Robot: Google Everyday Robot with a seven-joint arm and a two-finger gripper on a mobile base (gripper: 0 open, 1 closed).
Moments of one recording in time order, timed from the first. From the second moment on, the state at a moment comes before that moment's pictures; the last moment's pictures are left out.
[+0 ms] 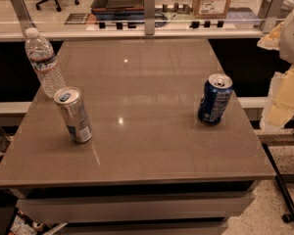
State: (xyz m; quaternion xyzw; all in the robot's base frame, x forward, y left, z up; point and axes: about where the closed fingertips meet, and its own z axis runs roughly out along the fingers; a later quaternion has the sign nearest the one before) arm 0.438 -0.215 0.984 -0.60 0.78 -0.04 0.17
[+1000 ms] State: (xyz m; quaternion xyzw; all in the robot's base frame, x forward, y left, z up) arm 0.430 -0.192 0.989 -0.66 0.72 -0.03 0.21
